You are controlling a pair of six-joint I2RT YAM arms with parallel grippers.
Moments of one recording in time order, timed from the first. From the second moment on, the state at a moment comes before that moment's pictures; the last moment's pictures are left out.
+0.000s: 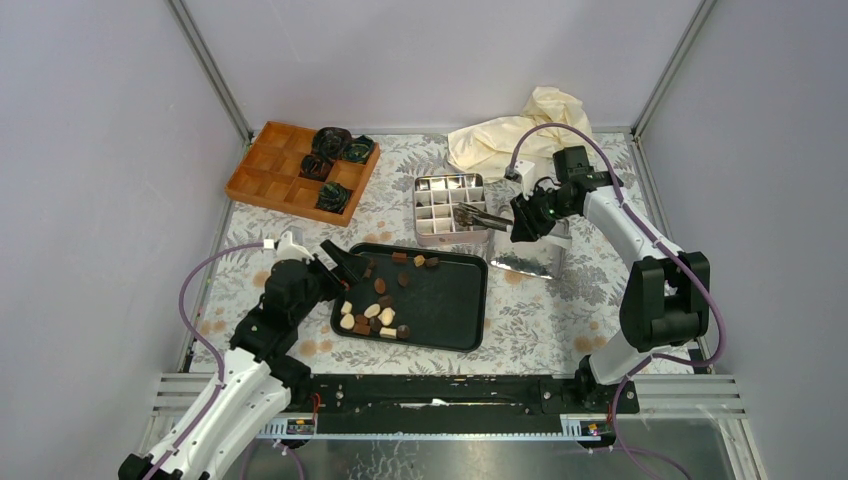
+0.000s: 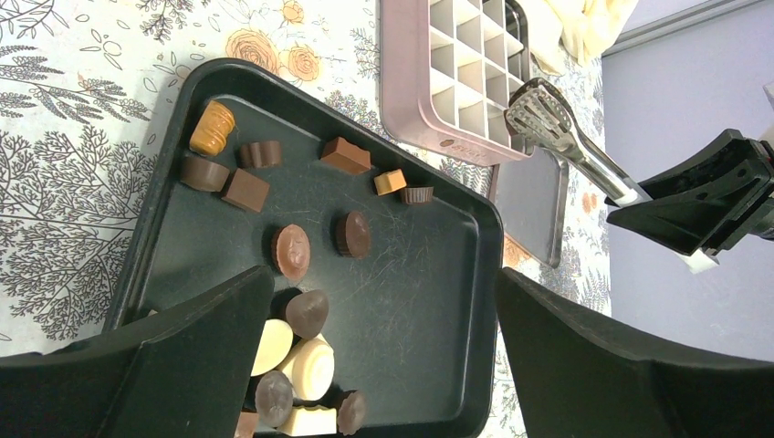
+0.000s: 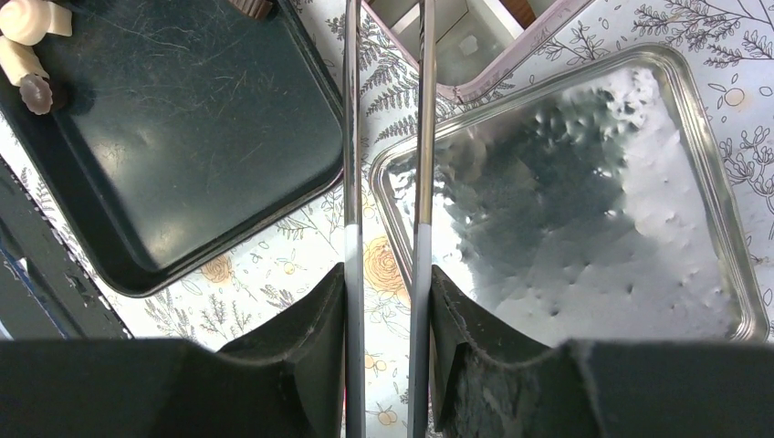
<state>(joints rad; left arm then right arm) -0.40 0.53 0.39 -0.27 -0.02 -0.87 0.16 1.61 1.26 -0.80 -0.61 -0.56</state>
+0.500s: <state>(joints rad) -0.40 0.58 0.39 -0.23 0.00 -0.87 0.16 1.61 1.26 -0.80 -0.60 -0.56</state>
